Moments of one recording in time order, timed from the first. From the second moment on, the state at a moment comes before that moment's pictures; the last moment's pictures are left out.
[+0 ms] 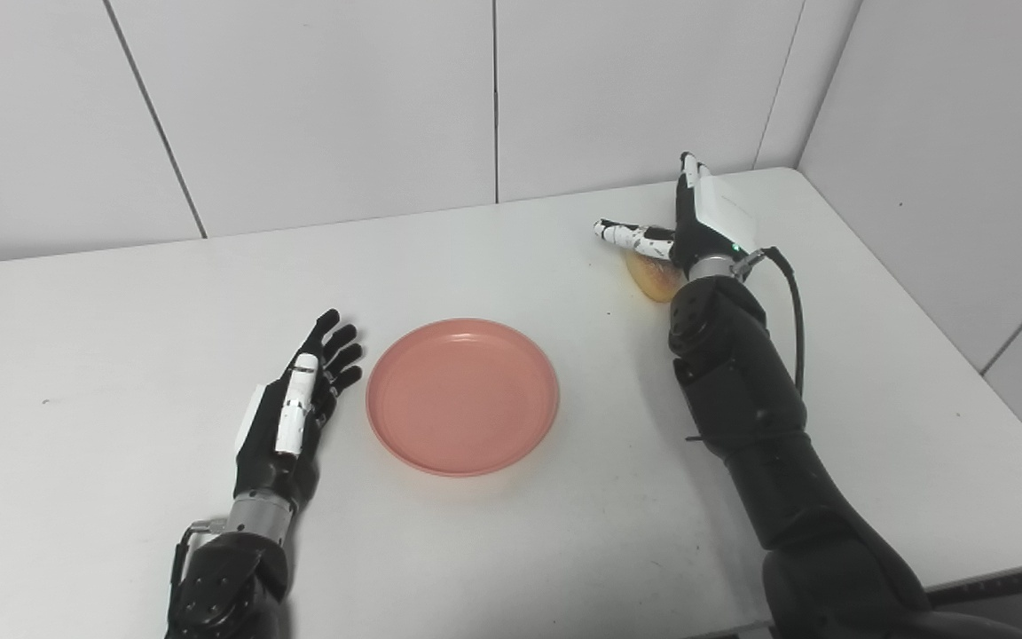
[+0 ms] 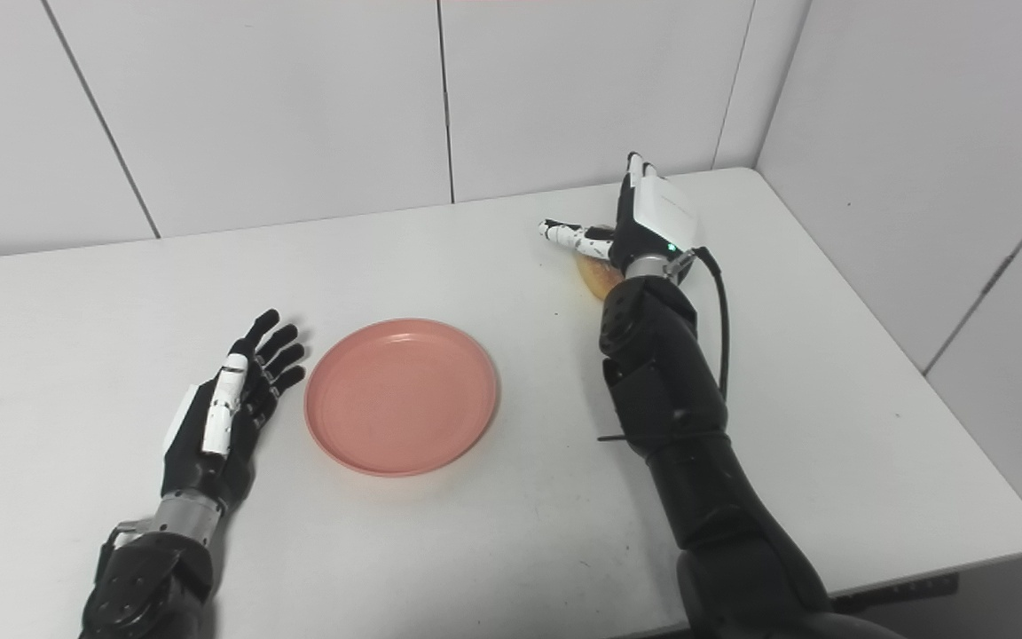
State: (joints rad) left arm -0.20 0.02 -0.04 0.11 -0.11 0.09 -0.15; right arm -0.65 -0.17 -0.05 0.45 -0.85 0.48 -0.06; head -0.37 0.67
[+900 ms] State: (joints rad) left arm -0.20 0.01 -0.04 0.11 -0.11 0.10 -0.15; right arm -0.74 -0.19 -0.03 0.68 -0.80 0.48 -0.10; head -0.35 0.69
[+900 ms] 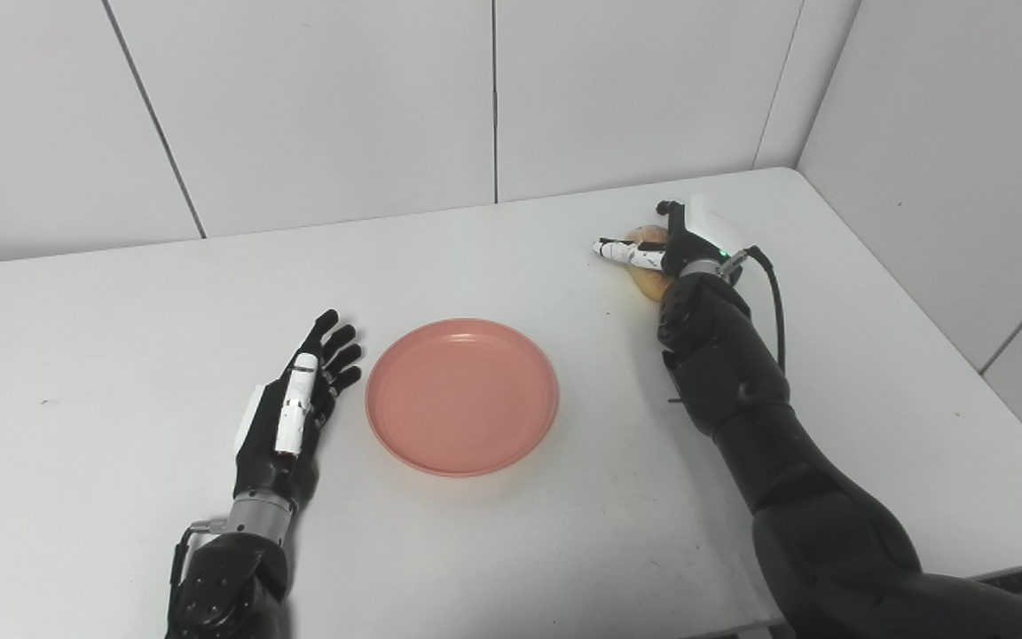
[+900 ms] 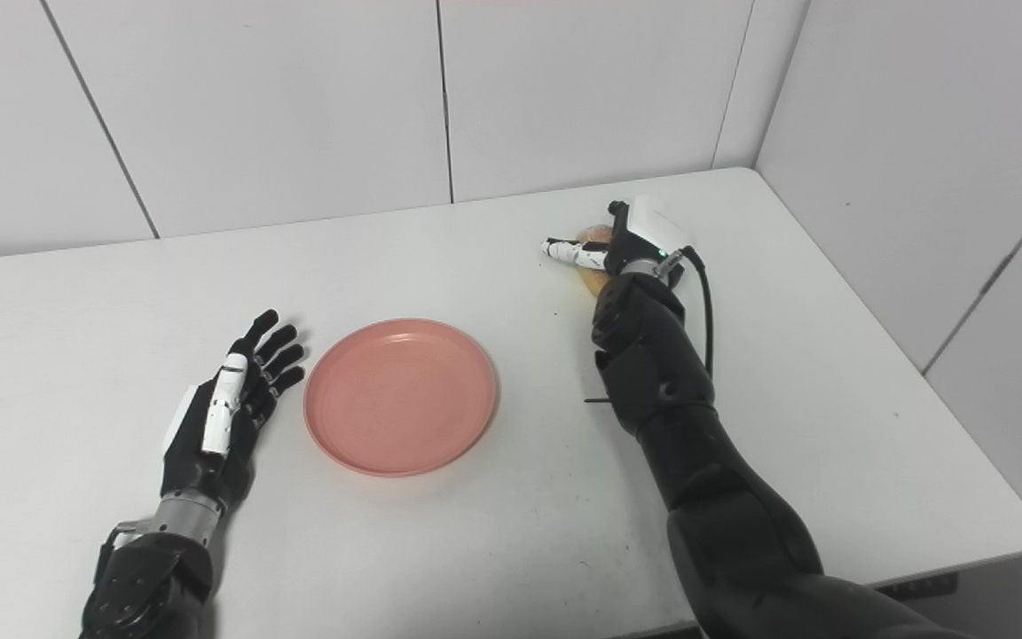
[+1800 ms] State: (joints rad) left arm -0.20 0.01 -0.05 0.10 -0.11 0.11 -0.15; right arm -0.74 -0.24 0.11 0.67 -0.72 0.48 -0.17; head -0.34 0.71
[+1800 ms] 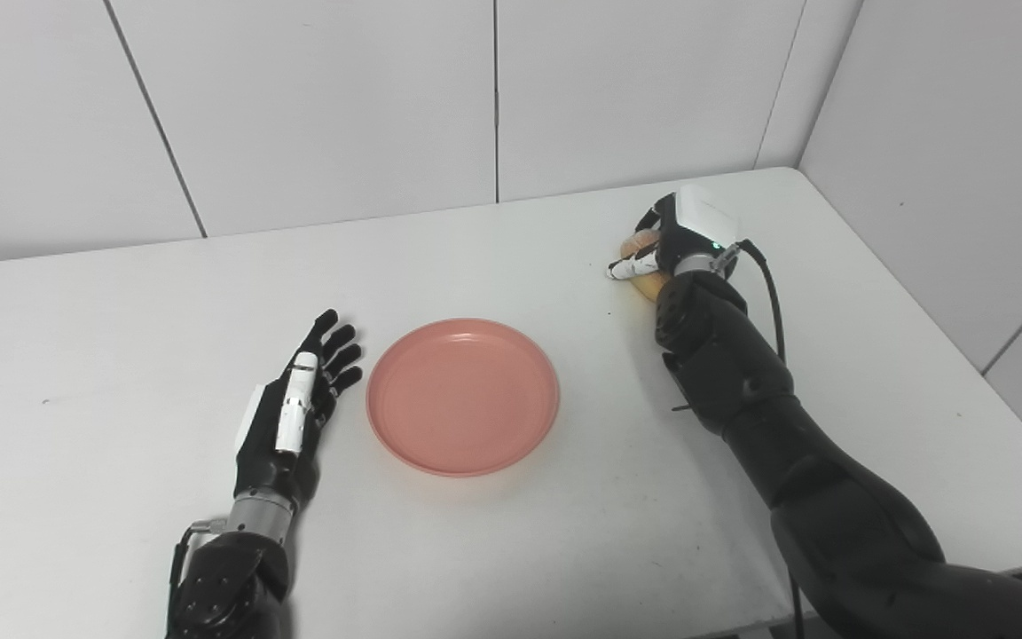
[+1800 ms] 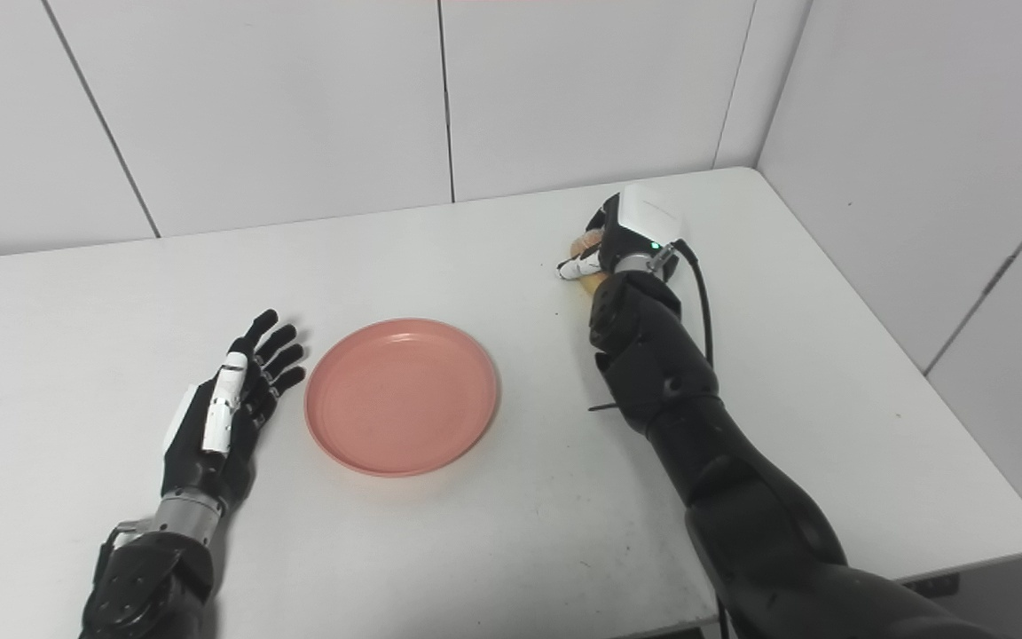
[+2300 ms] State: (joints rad) left arm -0.20 0.00 -0.05 0.09 -0.09 0.12 -0.12; right arm -0.70 -0.23 0.08 0.35 -0.85 0.48 0.01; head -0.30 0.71
